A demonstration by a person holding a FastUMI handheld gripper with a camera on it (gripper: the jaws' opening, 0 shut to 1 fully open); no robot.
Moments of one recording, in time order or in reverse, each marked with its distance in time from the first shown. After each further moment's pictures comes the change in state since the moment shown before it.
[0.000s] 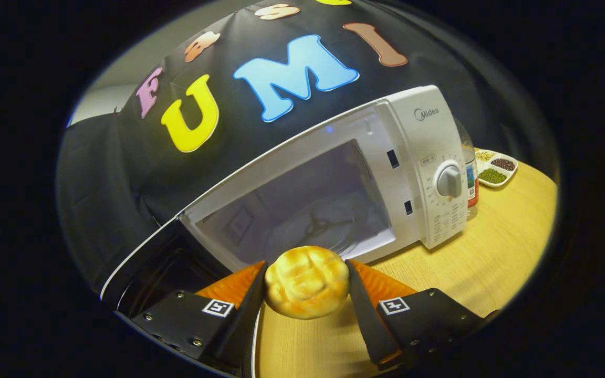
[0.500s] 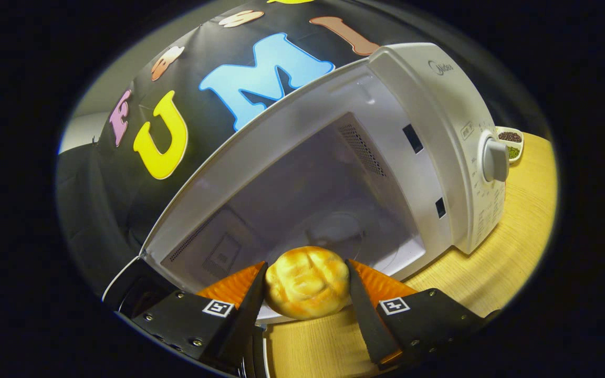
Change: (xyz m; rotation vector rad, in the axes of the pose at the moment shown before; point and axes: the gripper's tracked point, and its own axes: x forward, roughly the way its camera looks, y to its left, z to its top) arm 0.080 -0.008 0.012 0.134 -0.082 -0.046
